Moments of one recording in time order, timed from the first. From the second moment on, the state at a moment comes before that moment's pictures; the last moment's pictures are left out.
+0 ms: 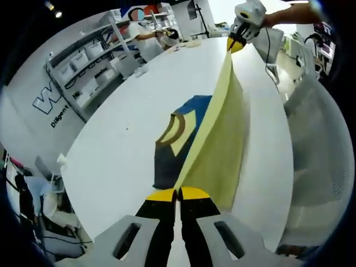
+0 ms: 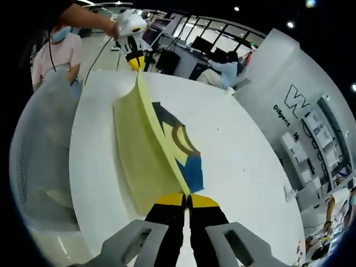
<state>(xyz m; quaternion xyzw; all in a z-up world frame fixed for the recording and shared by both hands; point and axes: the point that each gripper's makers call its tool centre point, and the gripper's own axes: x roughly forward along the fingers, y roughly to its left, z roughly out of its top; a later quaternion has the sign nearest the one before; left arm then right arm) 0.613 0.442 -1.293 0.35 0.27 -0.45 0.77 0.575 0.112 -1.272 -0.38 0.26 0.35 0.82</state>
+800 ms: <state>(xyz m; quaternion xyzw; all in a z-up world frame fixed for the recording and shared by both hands) 0.660 0.444 -1.291 0.33 0.28 -0.40 0.81 0.625 0.113 -1.273 -0.35 0.26 0.33 0.84</state>
